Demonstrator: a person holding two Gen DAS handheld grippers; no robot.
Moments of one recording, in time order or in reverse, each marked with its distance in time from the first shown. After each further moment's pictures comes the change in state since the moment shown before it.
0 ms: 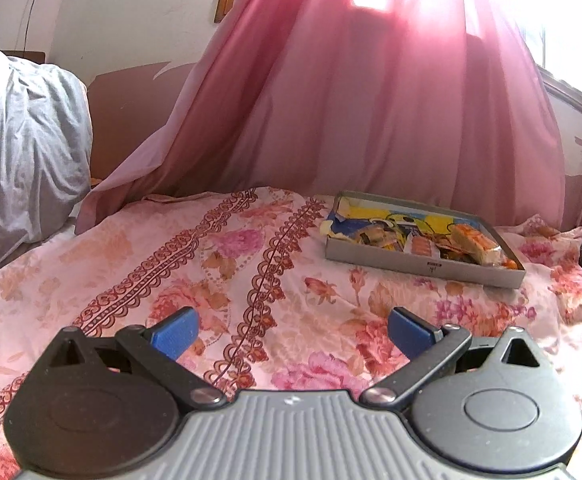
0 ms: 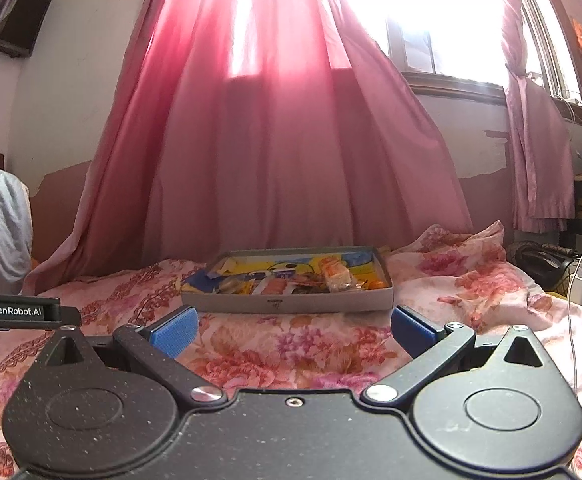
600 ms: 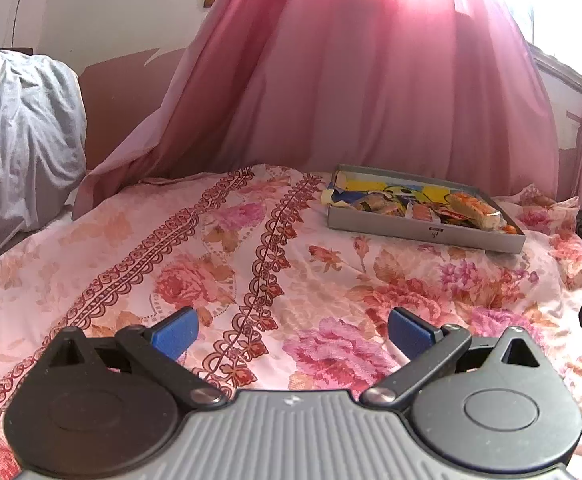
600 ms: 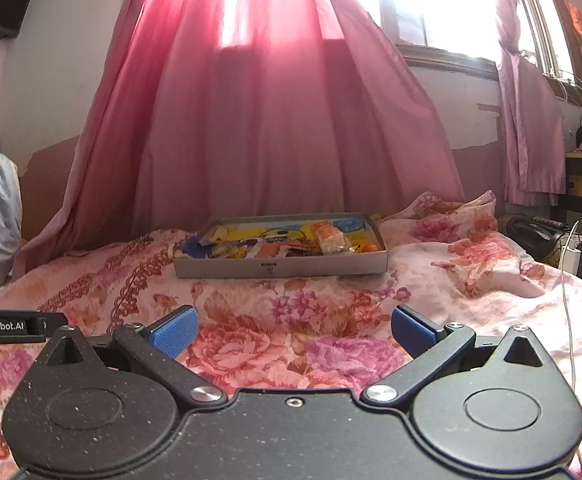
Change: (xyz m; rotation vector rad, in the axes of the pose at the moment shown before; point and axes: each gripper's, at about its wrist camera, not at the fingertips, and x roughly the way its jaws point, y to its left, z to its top) left arm 0.005 0.011 -0.022 0.043 0.045 -0.021; right arm 0.004 0.009 -0.019 0.003 0.087 -0.036
